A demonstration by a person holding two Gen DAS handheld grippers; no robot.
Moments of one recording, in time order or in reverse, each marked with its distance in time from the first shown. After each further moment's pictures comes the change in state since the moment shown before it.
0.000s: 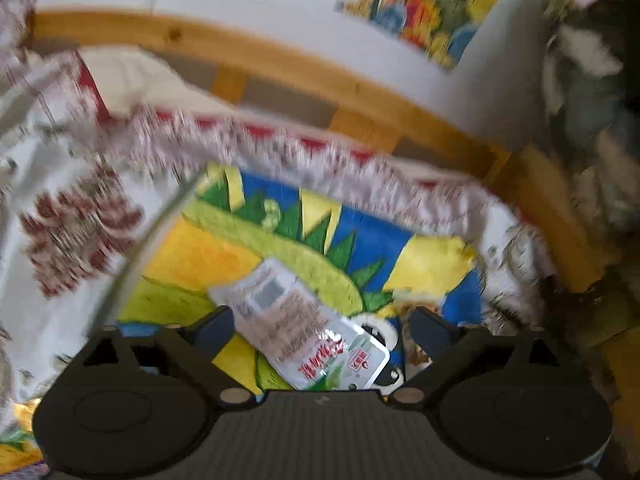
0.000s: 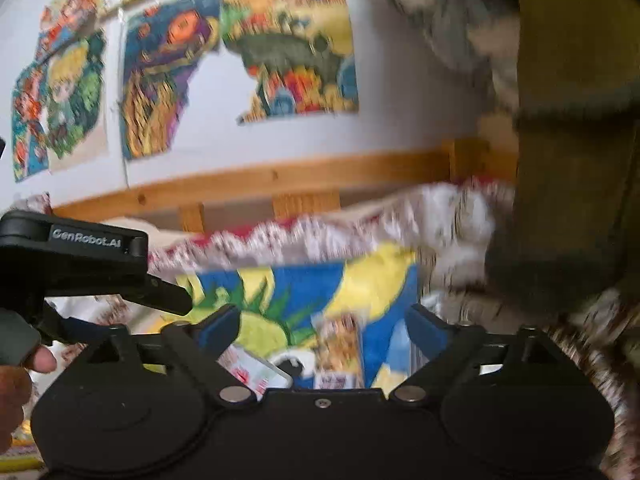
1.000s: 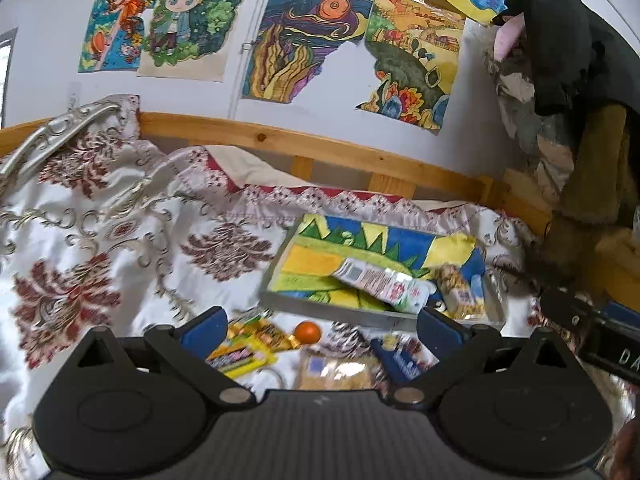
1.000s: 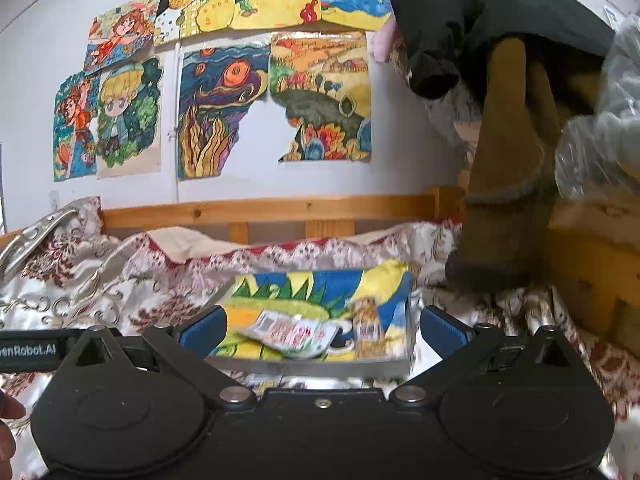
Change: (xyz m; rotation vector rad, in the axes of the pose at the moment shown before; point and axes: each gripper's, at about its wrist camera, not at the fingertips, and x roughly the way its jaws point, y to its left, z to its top) left arm -0.202 0.045 -0.133 0.149 -0.265 0.140; right arm -0.198 0.071 -0.012 -0.054 -0.030 -0.042
